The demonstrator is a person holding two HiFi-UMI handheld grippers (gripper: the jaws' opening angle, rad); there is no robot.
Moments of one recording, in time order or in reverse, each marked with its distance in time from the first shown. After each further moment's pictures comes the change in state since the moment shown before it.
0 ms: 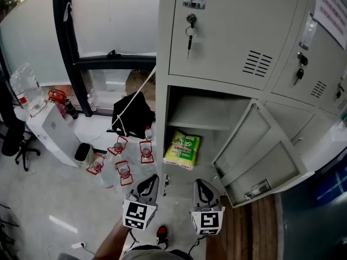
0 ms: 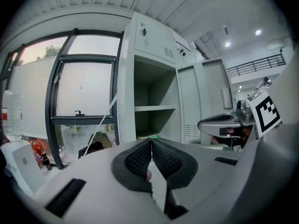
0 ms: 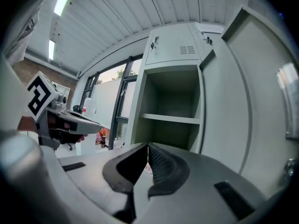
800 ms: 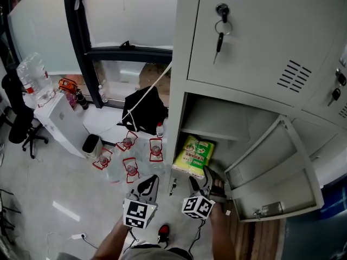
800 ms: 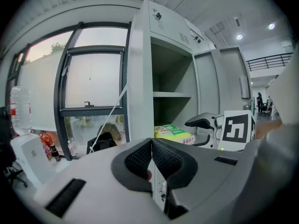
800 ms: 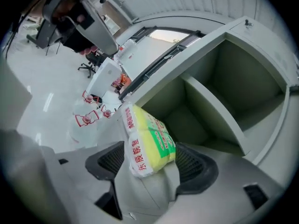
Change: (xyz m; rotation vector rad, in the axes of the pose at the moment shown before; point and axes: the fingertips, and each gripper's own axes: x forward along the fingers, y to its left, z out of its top) left arm 0.027 0.049 -0.037 -0.042 0.102 0.102; right arm 0.127 0.011 -0.092 -0.776 0.320 0.090
